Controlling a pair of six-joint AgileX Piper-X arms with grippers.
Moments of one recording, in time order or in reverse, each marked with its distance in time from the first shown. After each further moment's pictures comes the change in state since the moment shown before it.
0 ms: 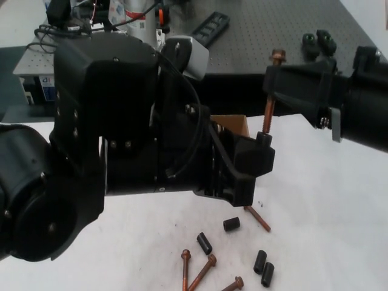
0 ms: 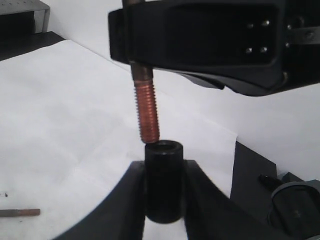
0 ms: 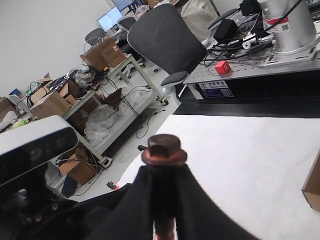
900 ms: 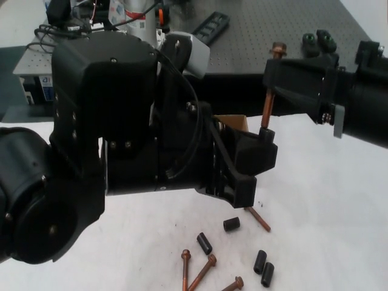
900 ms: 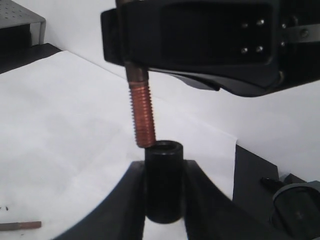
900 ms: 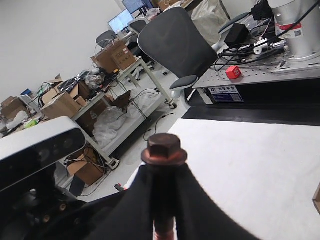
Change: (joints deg) left arm -0.1 0.0 0.1 -1.4 -0.4 1.3; right arm 0.0 0.0 0.0 -1.5 -1.8 0.0
